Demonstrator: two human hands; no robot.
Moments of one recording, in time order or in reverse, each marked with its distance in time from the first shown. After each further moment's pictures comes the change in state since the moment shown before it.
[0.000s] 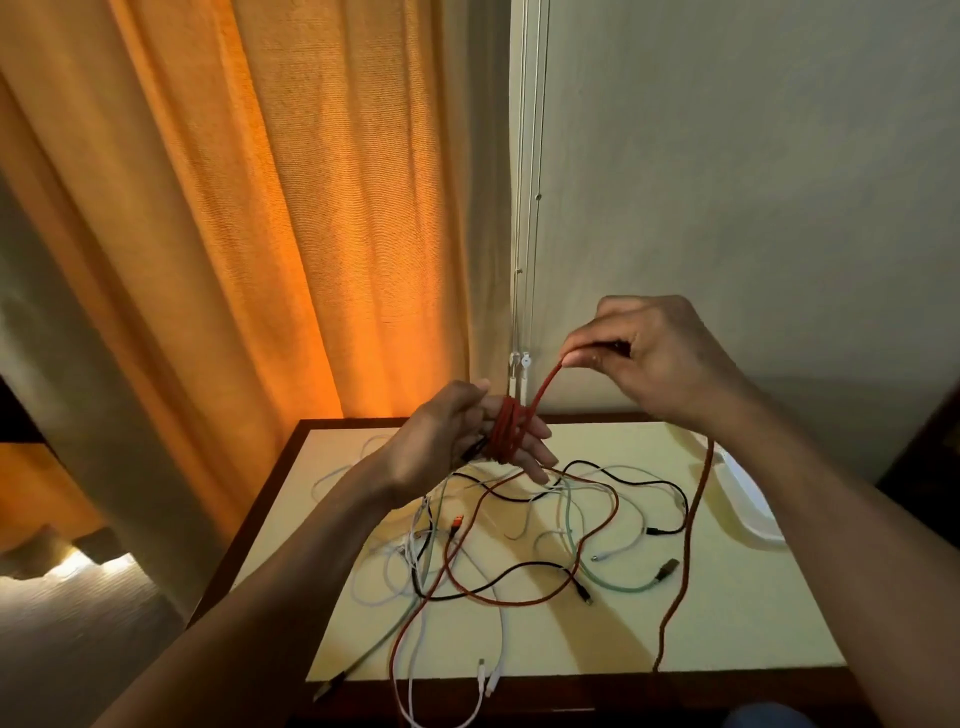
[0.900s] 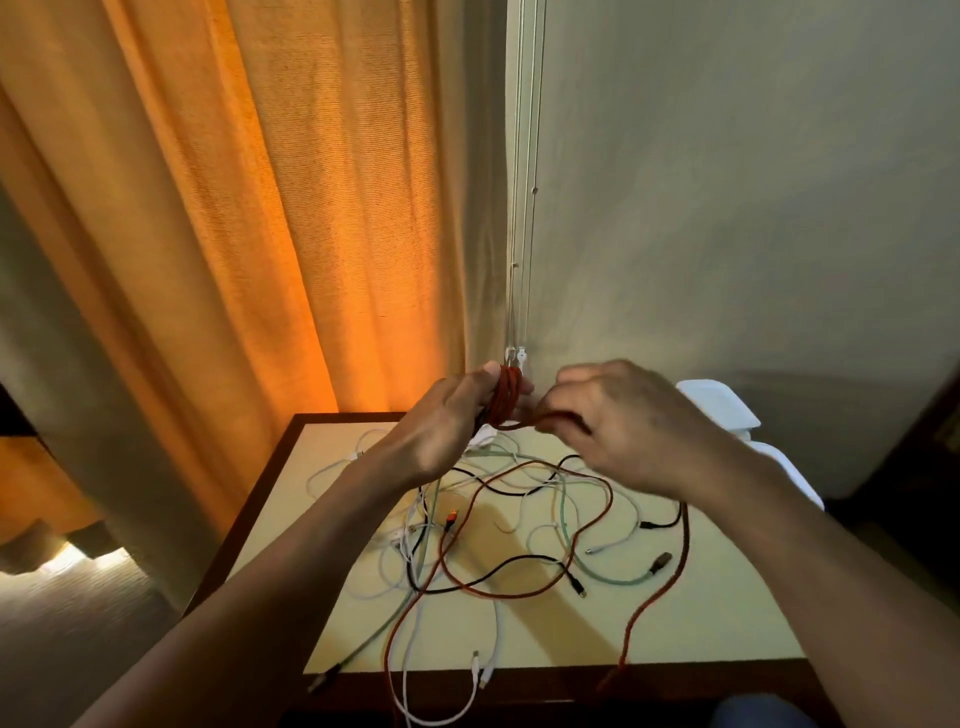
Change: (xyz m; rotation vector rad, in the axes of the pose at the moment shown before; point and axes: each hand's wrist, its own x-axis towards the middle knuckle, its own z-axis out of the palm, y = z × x) left_hand 0.058 -0.062 -0.041 0.123 0.270 -0.153; right_hand -0.030 -0.039 0.018 -0.210 -0.286 -0.022
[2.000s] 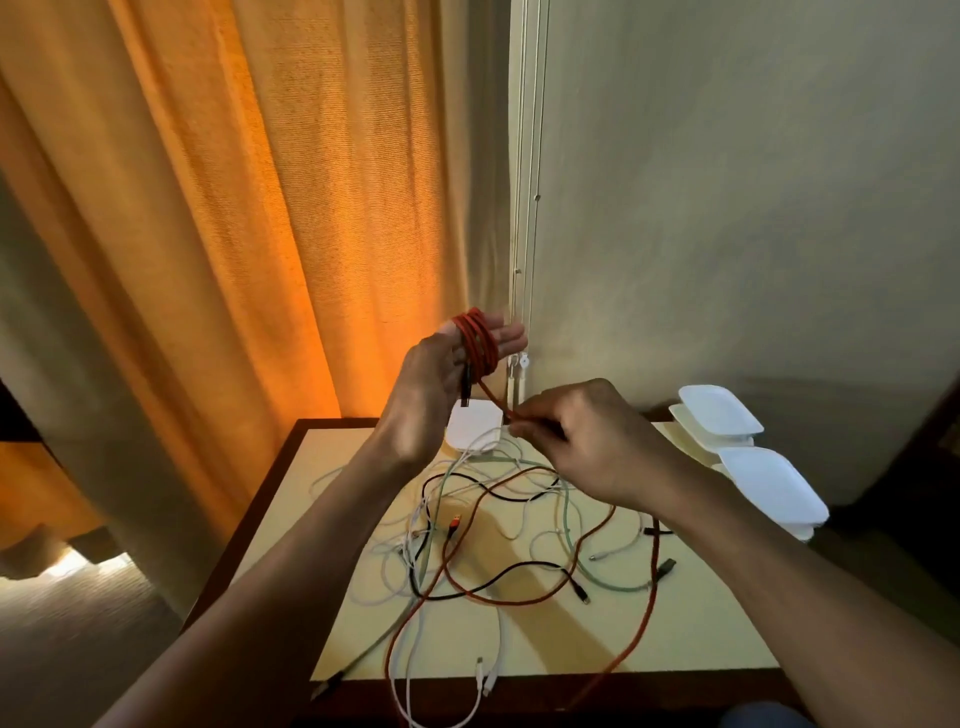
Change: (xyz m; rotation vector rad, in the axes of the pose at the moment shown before) left_hand -0.060 0.078 0.015 -0.345 0.143 0.419; right_hand 0.011 -0.007 0.031 0.305 0.035 0.107
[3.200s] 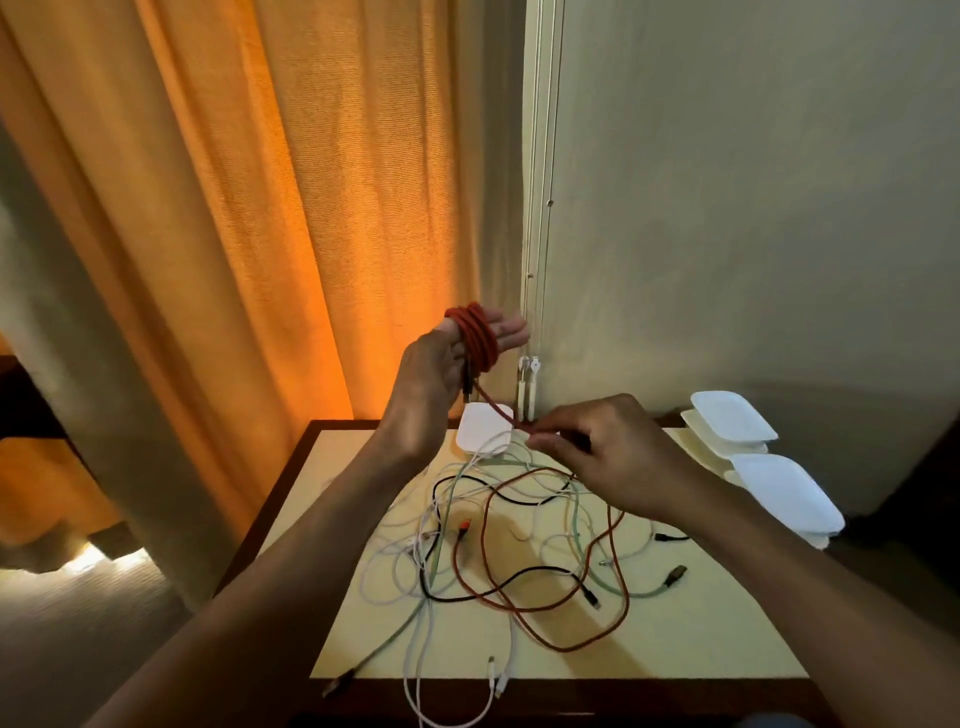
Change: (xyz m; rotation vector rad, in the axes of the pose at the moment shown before) left_hand 0.001 0.006 -0.006 -0.033 0.038 0.037; right_hand -0.014 0.010 0.001 0.078 0.000 0.024
